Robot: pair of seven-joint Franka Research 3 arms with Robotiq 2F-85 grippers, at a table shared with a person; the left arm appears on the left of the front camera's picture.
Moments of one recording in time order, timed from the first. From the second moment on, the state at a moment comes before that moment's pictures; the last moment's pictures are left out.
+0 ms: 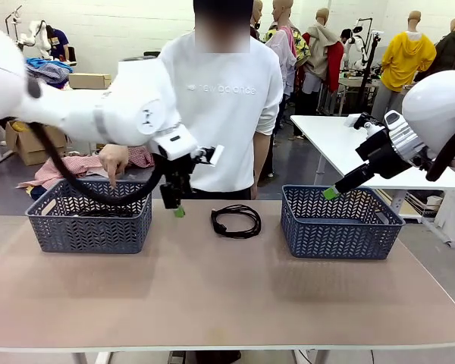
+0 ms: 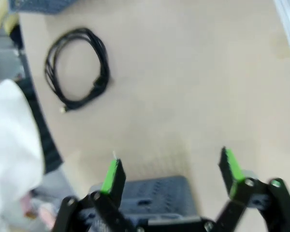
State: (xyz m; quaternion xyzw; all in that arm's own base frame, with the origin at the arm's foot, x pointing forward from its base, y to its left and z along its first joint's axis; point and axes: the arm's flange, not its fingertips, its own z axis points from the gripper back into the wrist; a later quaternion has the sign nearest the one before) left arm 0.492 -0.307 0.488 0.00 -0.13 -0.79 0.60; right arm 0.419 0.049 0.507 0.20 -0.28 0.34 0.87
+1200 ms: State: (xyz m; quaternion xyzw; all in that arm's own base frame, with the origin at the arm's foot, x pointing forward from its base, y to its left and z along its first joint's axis) left arm 0.560 -0.396 0.449 0.00 -0.06 -0.89 0.45; right arm 0.419 0.049 0.507 0.20 -0.28 0.34 0.87
